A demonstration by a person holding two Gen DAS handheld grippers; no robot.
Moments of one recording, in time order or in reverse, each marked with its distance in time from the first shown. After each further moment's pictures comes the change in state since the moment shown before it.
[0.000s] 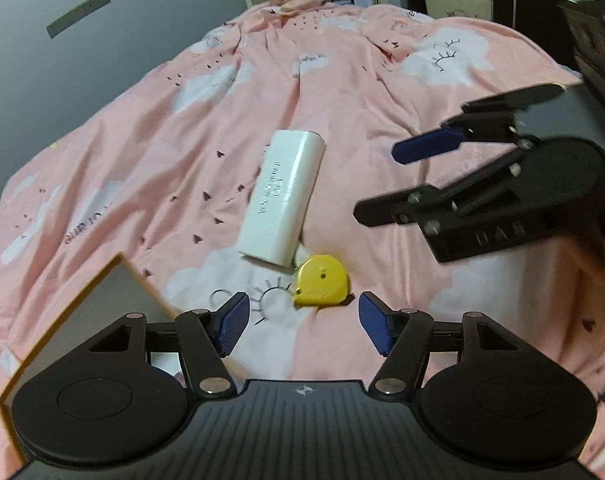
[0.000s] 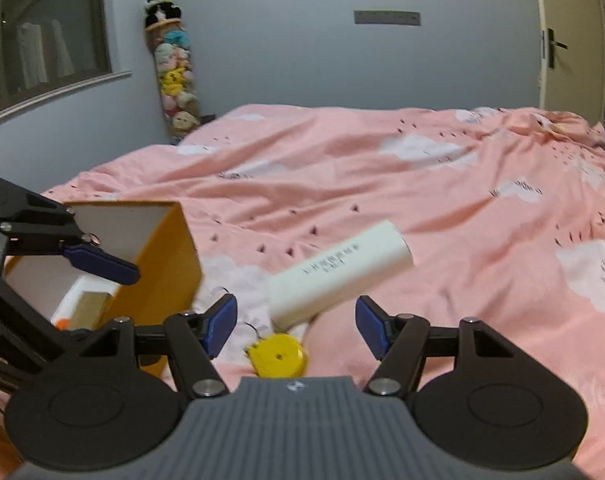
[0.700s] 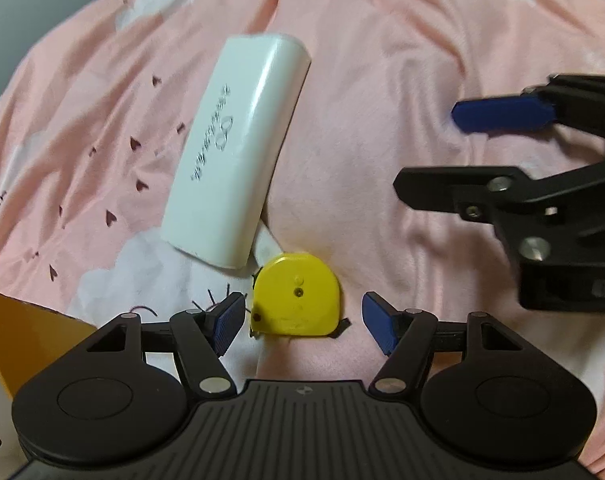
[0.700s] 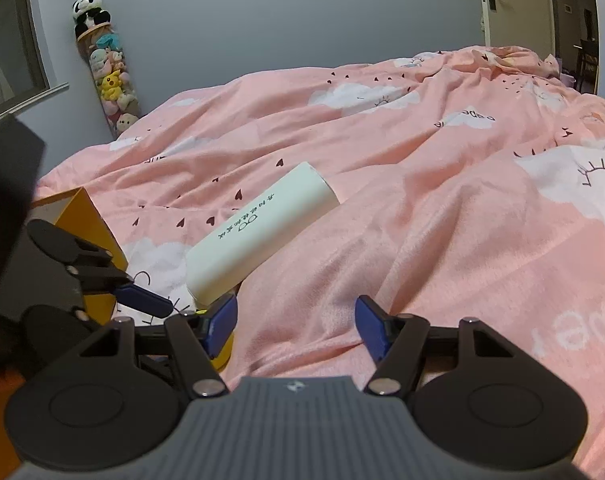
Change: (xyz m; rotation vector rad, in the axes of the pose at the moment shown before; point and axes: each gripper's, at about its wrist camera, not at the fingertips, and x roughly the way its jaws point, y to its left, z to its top) left arm 0.124 -0.009 0.024 -0.001 0.272 -0.056; right arm 0.038 -0.054 -0.028 0.168 0.059 -0.091
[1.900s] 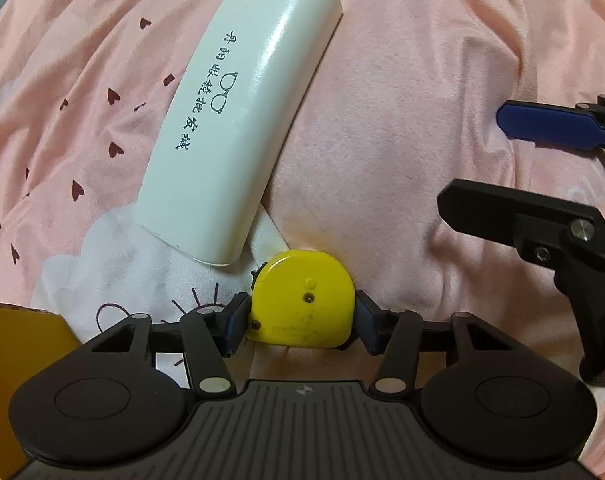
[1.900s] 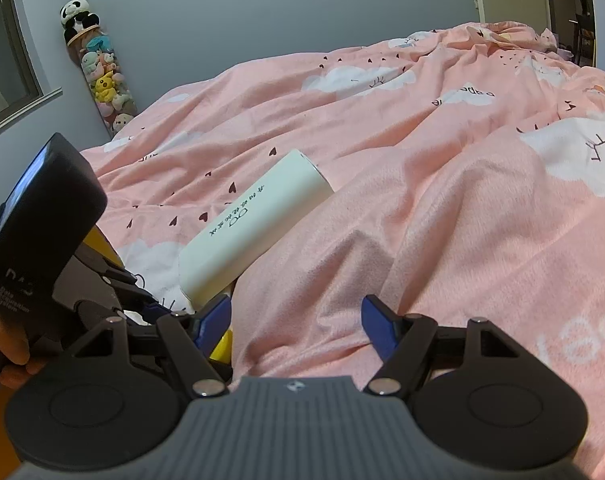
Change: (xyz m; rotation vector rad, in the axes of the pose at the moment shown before) left arm 0.016 0.031 -0.015 -0.072 0.117 -0.059; right arm 0.015 -0.009 0.002 0.060 0.038 0.019
